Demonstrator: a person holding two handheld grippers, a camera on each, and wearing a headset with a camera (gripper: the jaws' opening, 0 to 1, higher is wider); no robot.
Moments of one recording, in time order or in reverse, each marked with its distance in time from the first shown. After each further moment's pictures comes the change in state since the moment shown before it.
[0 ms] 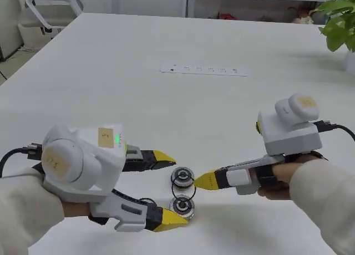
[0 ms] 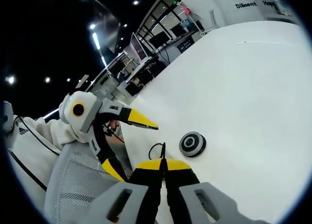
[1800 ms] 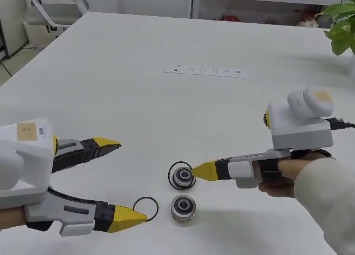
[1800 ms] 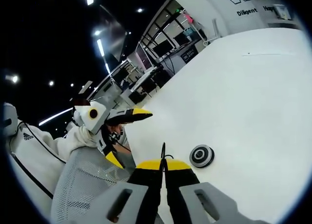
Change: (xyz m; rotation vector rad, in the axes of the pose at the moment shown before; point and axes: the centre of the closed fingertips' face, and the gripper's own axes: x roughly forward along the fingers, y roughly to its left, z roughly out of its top) left arm -0.069 0.025 -0.026 -0.178 -0.053 0.224; right arm -0.004 0.028 0.019 -0.014 -0.082 0.024
